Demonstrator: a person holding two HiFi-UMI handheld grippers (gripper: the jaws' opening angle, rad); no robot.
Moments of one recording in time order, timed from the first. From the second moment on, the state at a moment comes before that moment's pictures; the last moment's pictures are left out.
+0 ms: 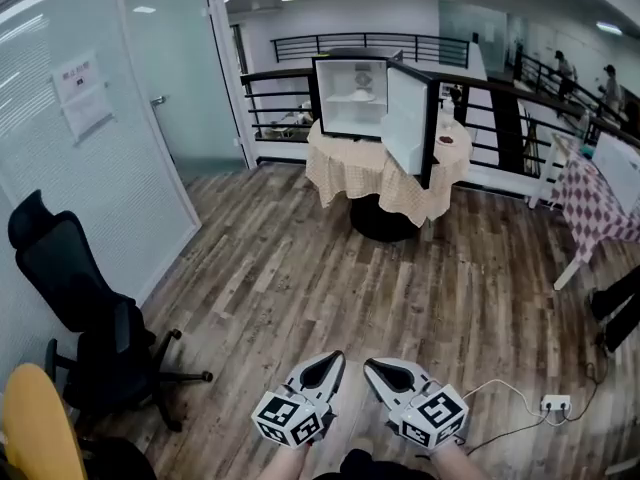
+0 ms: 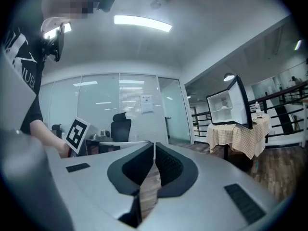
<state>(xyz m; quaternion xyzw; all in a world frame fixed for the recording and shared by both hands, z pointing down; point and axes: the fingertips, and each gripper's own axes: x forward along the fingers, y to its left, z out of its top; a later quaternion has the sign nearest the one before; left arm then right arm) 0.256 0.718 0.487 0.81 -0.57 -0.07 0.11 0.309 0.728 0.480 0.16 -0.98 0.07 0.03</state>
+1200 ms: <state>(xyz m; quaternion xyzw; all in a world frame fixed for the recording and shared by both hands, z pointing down) 0.167 0.549 0.492 0.79 -0.59 -0.09 0.13 0.227 0.554 0.481 0.16 -0.98 0.10 0.02</state>
